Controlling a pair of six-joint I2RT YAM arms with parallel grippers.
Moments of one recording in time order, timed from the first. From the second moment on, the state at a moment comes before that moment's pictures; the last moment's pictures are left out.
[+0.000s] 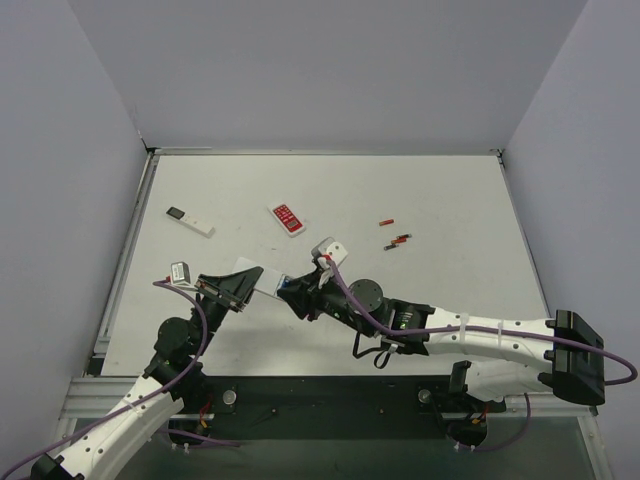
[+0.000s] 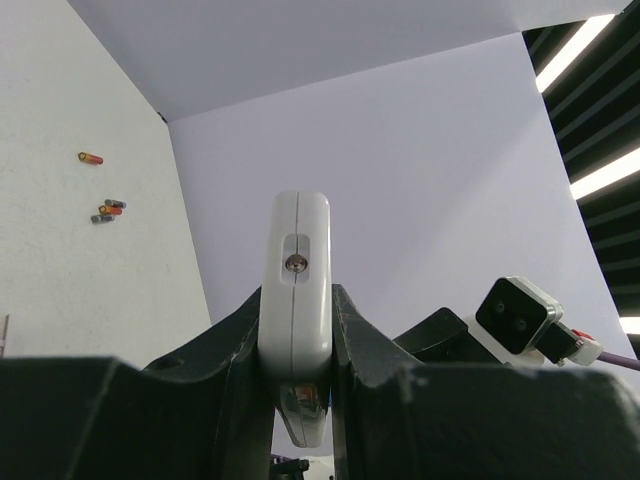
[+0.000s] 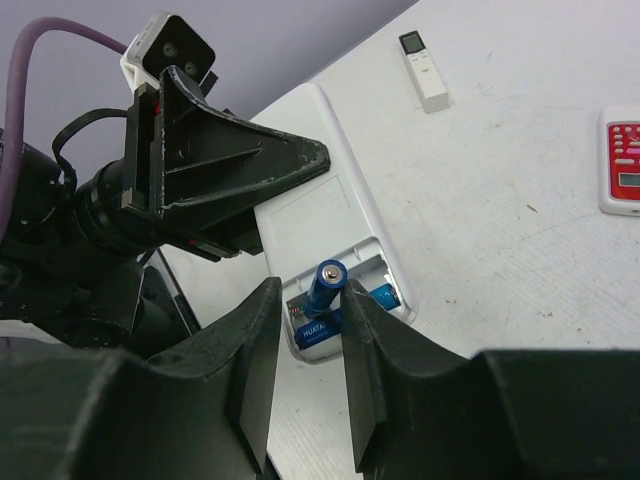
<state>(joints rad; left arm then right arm) -0.59 0.28 0.03 0.51 -0.09 -1.44 1.24 1.20 0.73 0.38 0.26 0.33</state>
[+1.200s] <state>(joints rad) -0.59 0.24 0.03 0.53 -0.09 -1.46 1.20 1.19 1.17 -0.27 0.10 -0.02</state>
